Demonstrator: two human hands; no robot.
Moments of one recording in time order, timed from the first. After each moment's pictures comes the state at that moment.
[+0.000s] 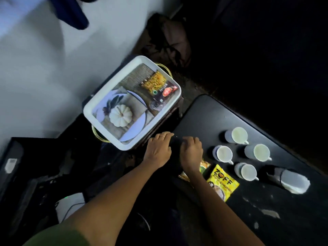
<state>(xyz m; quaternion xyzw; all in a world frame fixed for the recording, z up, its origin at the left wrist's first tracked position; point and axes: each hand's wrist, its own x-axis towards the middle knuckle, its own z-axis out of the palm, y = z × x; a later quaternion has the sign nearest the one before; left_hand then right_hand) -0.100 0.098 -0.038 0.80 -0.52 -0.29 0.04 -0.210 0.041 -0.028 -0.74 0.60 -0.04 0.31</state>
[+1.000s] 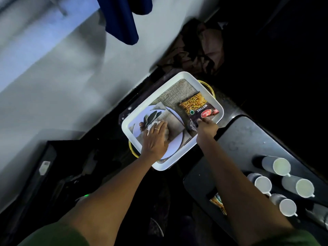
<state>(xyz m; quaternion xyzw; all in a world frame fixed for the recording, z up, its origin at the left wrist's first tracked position) 0.076 0.115 -0.039 0.85 -0.45 -0.28 0.02 -0.010 -0.037 -0.045 -0.33 0.76 -0.18 0.53</state>
